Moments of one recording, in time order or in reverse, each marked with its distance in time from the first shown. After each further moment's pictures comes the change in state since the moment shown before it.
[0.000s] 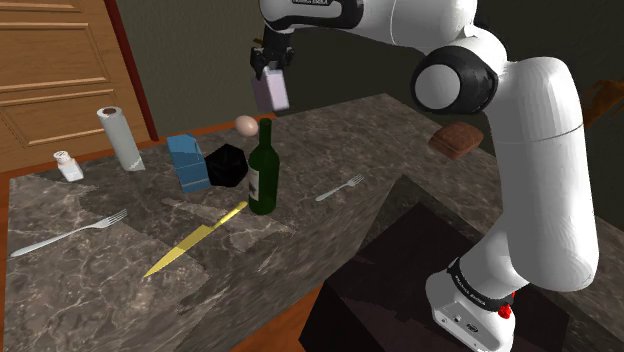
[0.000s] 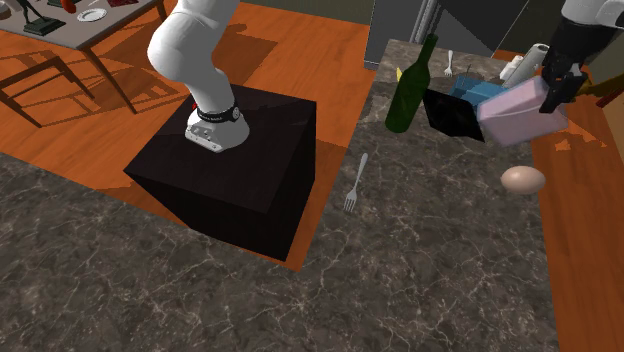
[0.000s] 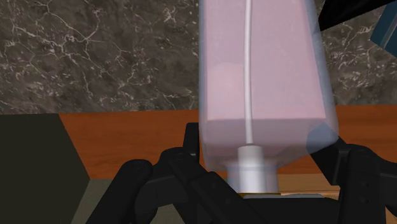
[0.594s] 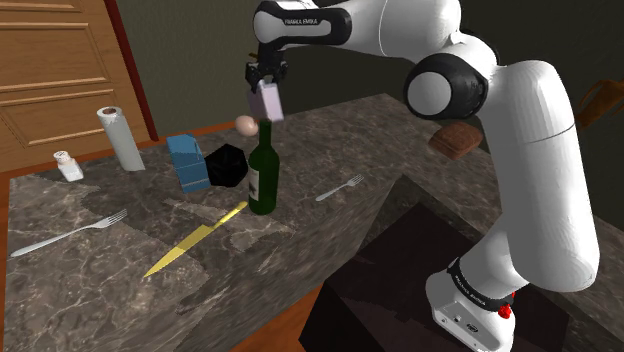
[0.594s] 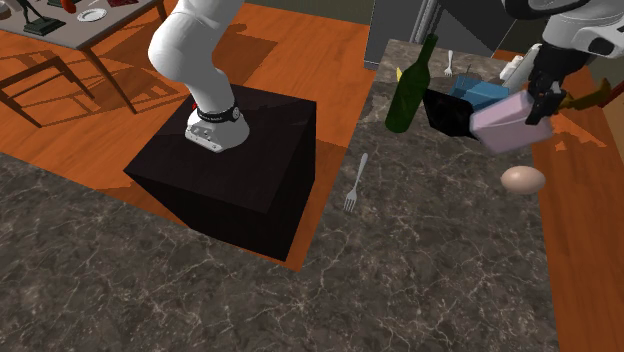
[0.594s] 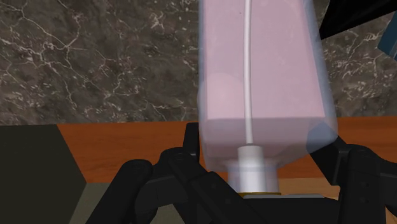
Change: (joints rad) arm 0.017 0.042 0.004 -0.044 -0.001 0.084 0.018
